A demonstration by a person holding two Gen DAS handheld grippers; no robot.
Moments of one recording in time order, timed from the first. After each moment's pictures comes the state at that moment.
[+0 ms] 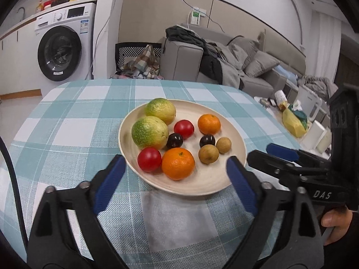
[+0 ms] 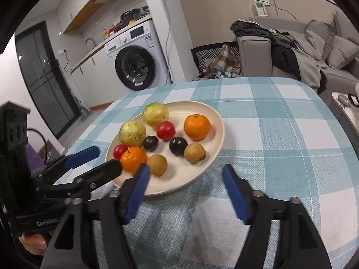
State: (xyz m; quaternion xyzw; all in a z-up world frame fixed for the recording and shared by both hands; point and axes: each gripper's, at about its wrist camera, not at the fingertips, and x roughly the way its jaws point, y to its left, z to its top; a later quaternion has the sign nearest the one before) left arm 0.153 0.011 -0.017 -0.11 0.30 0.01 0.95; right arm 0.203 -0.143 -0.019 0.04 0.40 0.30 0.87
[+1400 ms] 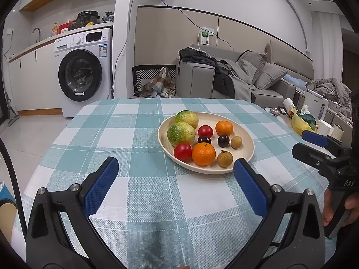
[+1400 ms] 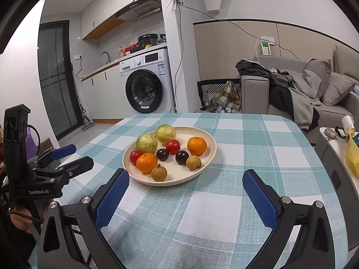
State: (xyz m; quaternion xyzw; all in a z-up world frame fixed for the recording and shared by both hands) left arm 0.058 0.020 0.007 -0.06 0.24 0.07 0.97; right arm 0.136 -0.171 0.014 -0.01 0.28 0.31 0.91
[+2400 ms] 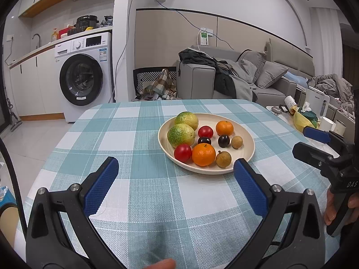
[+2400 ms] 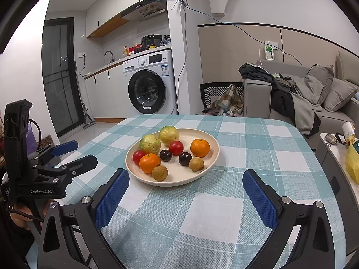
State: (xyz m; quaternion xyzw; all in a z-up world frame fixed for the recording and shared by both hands) left arm 0.059 0.019 0.007 -0.05 0.23 0.08 0.97; right arm 0.131 -0.168 0.018 -0.03 0.27 0.32 0.91
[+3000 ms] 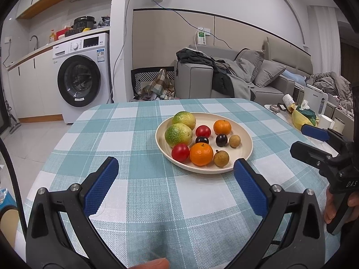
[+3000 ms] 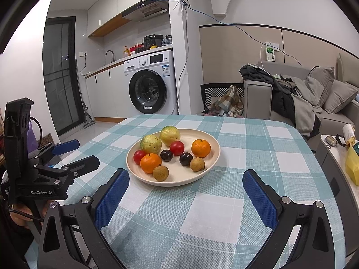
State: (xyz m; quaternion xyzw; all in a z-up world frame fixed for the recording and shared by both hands) left arm 0.059 0.022 0.010 -0.04 0.23 0.07 0.97; right arm 0.130 -0.167 0.018 -0.03 0.27 0.32 0.91
